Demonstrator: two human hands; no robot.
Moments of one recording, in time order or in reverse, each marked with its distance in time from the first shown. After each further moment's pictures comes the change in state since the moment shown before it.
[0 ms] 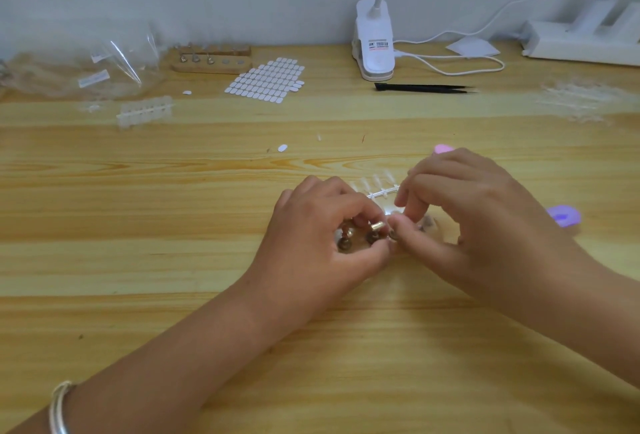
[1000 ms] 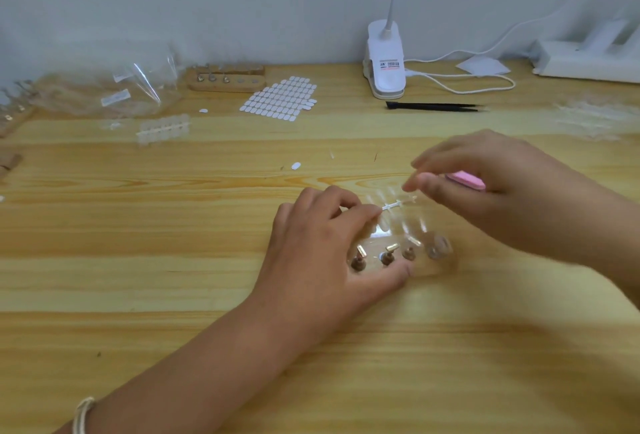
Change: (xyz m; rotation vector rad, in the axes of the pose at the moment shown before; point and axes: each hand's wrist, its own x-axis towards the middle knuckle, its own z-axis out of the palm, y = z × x) left_hand -0.001 -0.005 -0.004 0.266 -0.032 -0.060; right_hand 0.043 0.011 -0.030 0.091 -0.250 0.188
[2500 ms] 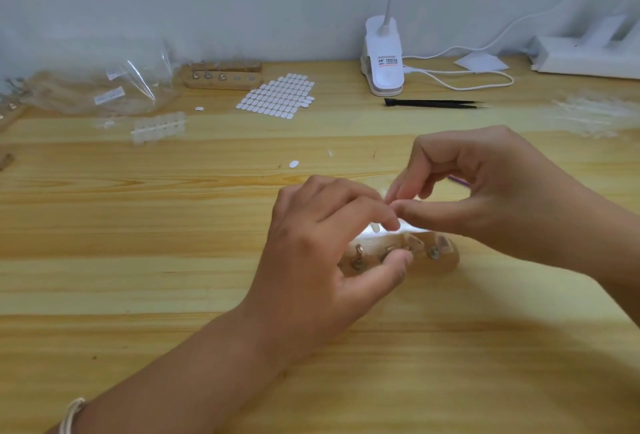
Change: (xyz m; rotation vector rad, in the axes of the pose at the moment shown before) left_hand -0.004 0.001 -0.007 -0.165 0.286 0.260; right_hand 0.001 0.001 0.010 0.426 0.019 -0.253
